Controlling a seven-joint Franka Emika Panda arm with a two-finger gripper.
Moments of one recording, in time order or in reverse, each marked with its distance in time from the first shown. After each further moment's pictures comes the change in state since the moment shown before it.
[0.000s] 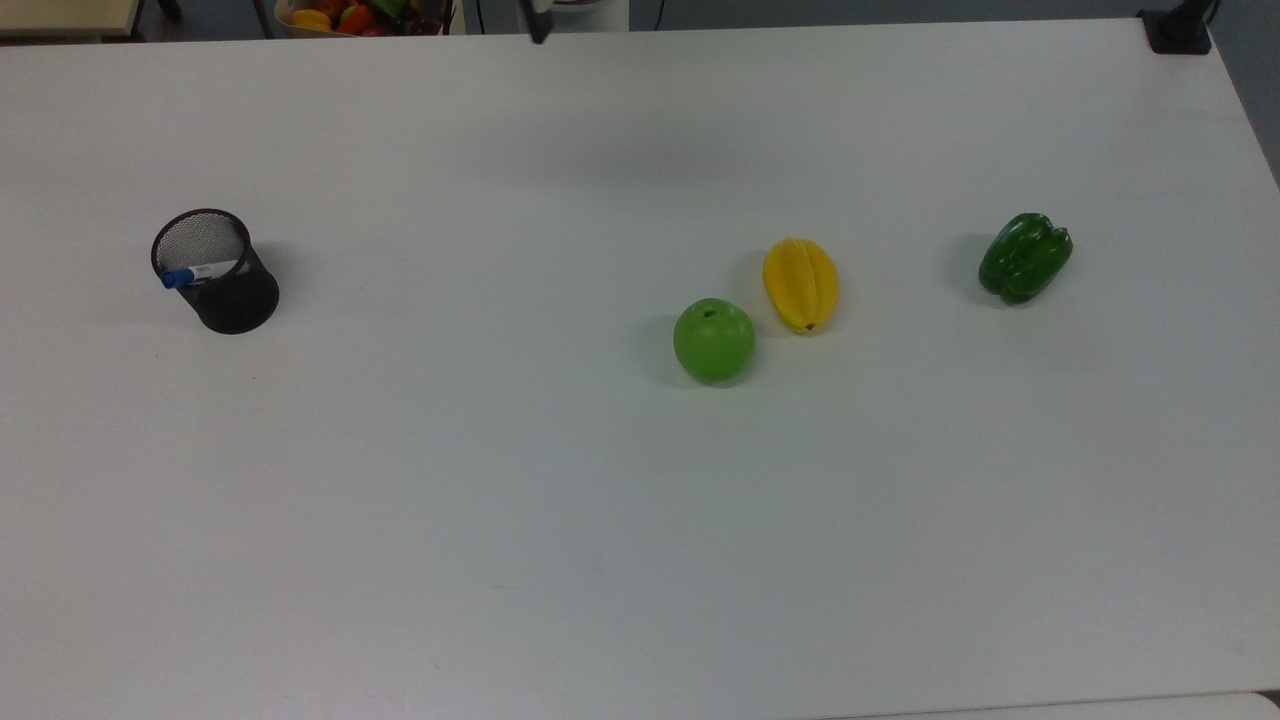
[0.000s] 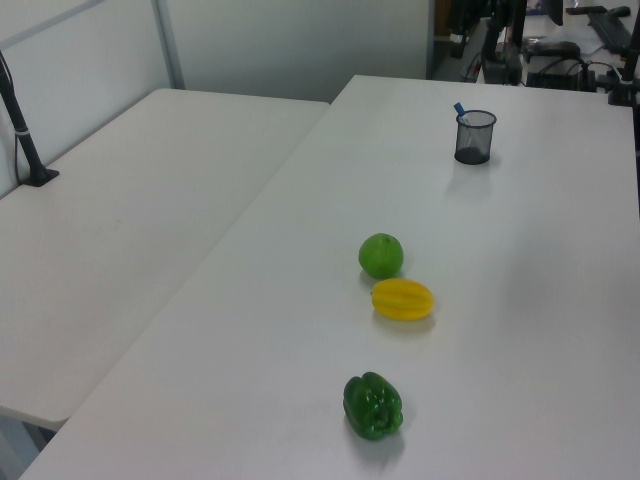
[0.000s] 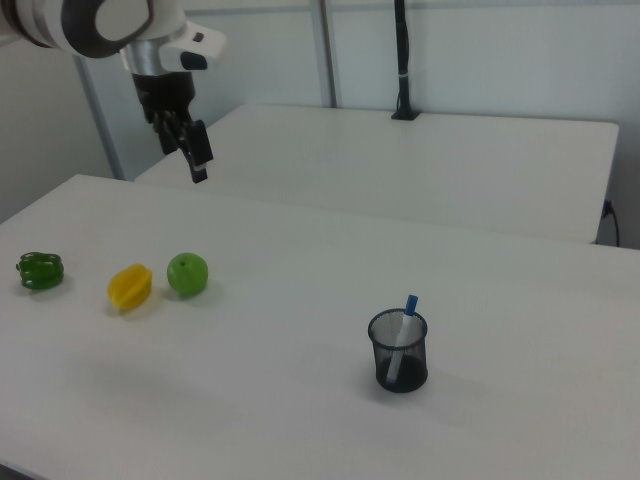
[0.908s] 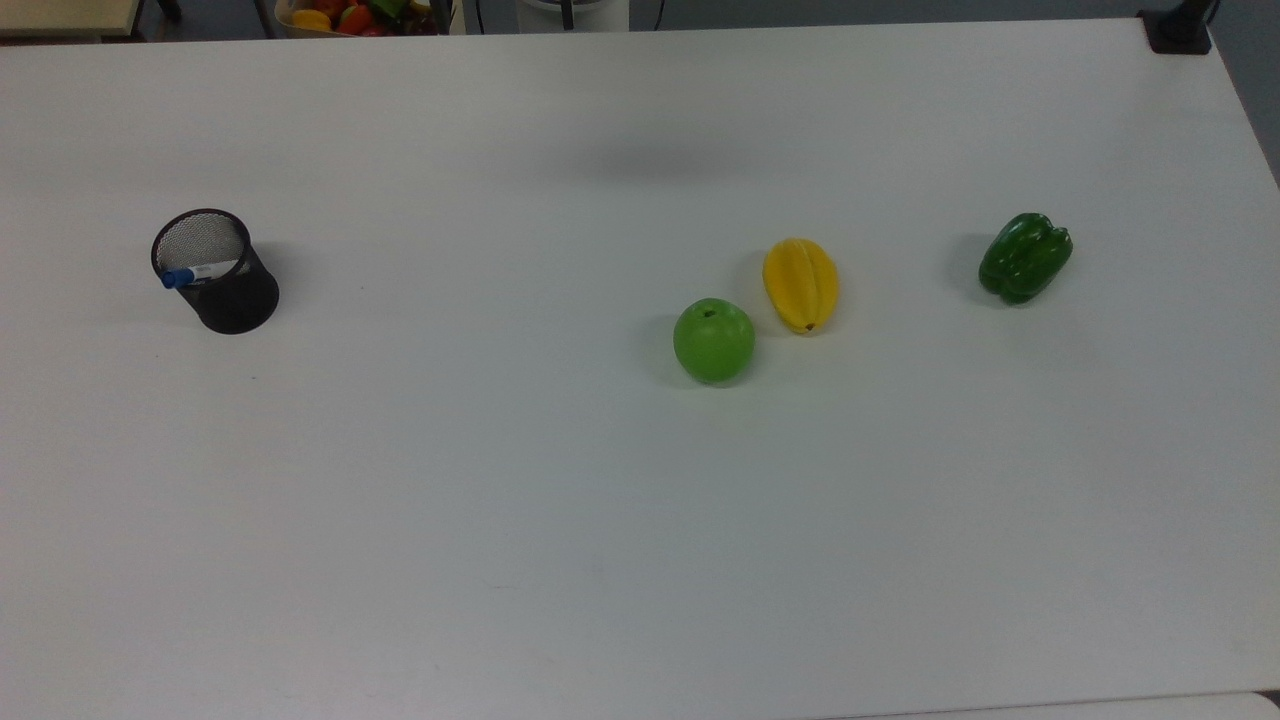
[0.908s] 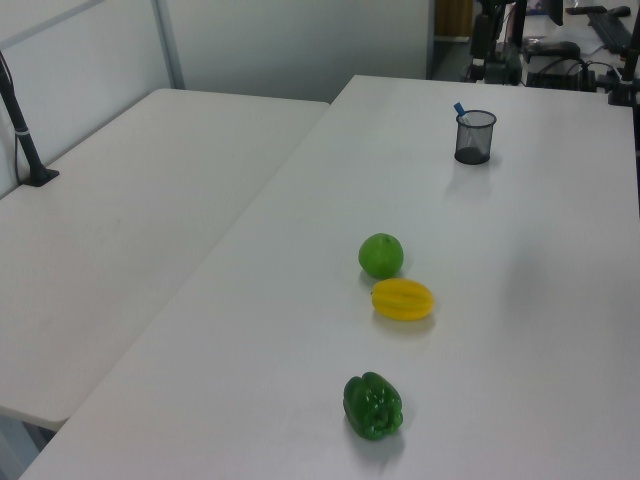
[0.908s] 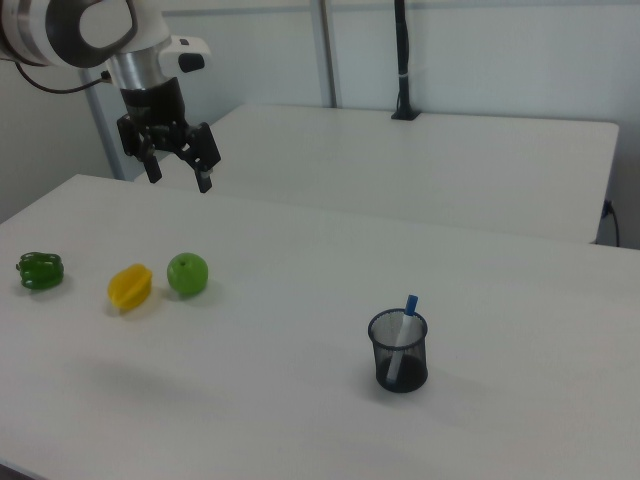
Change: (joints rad) arm 0.056 -0.034 -0.003 -0.075 -0.124 -0.002 -0.403
